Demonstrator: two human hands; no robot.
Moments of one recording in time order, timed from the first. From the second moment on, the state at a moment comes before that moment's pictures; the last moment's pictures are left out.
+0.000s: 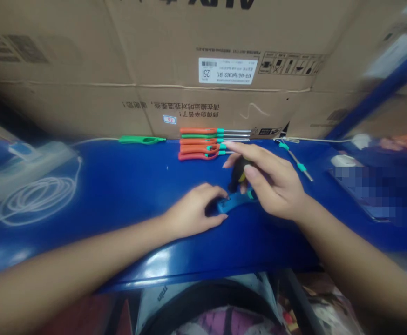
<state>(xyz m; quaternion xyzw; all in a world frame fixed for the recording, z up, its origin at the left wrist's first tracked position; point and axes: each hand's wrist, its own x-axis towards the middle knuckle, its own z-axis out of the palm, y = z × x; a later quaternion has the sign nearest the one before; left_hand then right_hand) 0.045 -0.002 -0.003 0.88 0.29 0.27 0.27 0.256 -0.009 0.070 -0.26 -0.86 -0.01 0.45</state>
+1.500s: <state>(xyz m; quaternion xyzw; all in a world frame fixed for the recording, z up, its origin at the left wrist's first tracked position) 0.045 -0.002 -0.003 0.88 0.30 0.27 0.26 0.254 -0.011 0.074 -0.25 -0.85 0.07 0.46</state>
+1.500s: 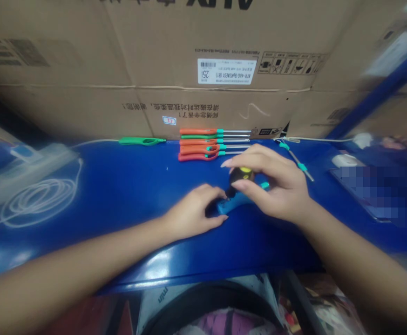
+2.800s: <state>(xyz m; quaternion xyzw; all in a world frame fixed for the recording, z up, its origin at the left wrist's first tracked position) 0.046 -0.002 -0.001 0.87 0.30 0.27 0.27 0.261 -0.007 0.076 -0.22 -0.86 0.09 0.44</state>
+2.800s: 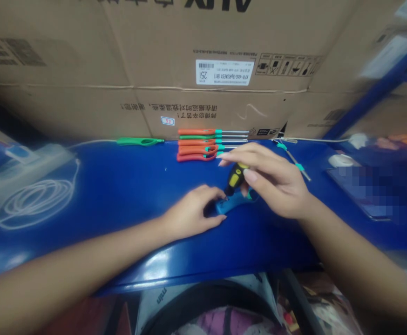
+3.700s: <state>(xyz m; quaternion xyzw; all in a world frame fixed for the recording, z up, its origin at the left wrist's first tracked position) 0.045 -0.002 -0.003 0.88 0.28 0.28 0.28 0.258 -0.005 0.071 -0.23 -0.85 -0.03 0.48</state>
